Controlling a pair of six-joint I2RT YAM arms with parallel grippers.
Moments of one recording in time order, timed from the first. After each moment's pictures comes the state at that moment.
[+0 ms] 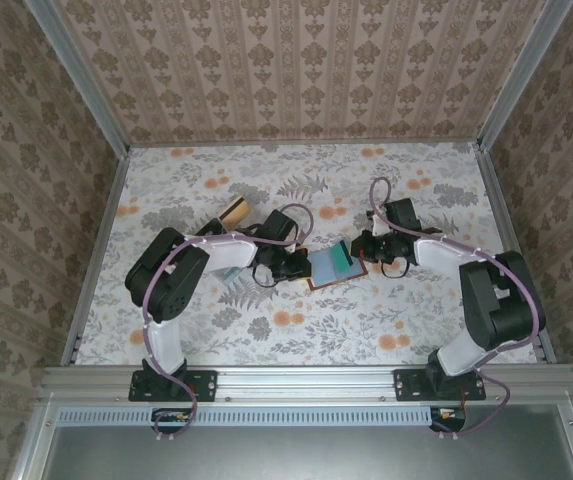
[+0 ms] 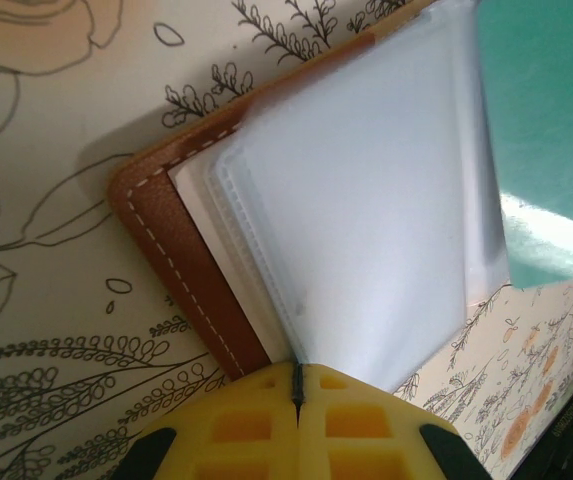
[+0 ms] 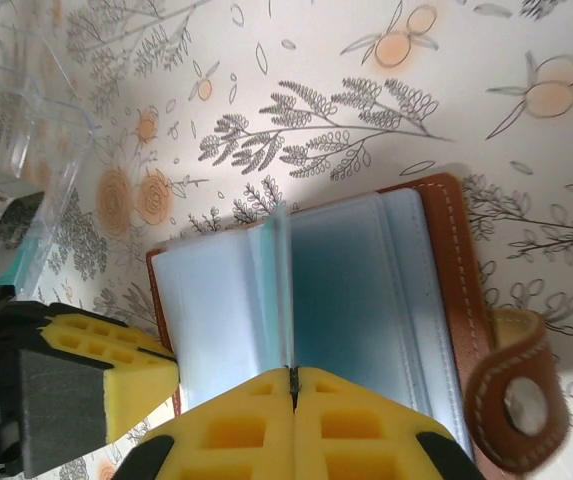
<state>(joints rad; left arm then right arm) -0.73 1.90 1.06 -0.23 0.51 -0.72 0.20 1.56 0.80 -0.21 -0.49 0.45</state>
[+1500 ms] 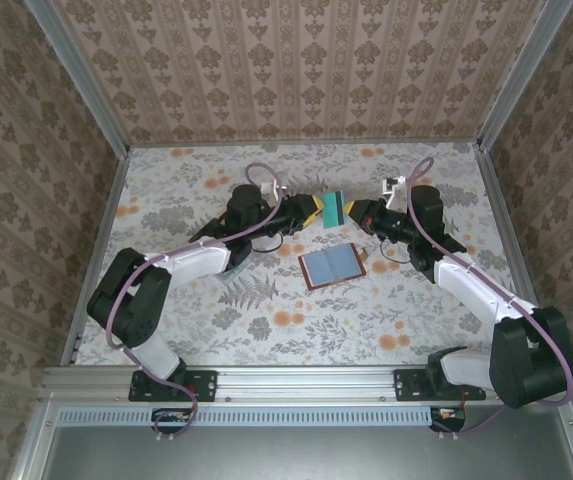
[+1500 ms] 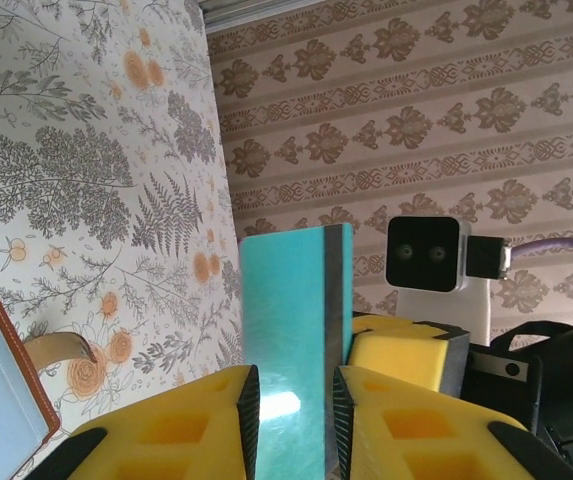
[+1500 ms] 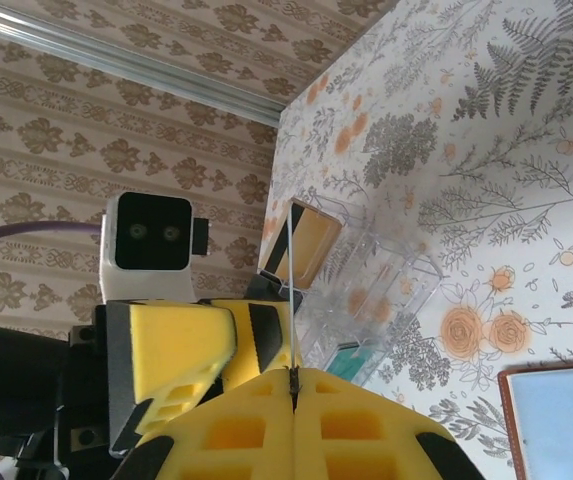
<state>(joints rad) -0.66 1.65 0.92 0.59 0.58 -1.26 0.22 1.26 0.74 0.21 -0.62 0.98</state>
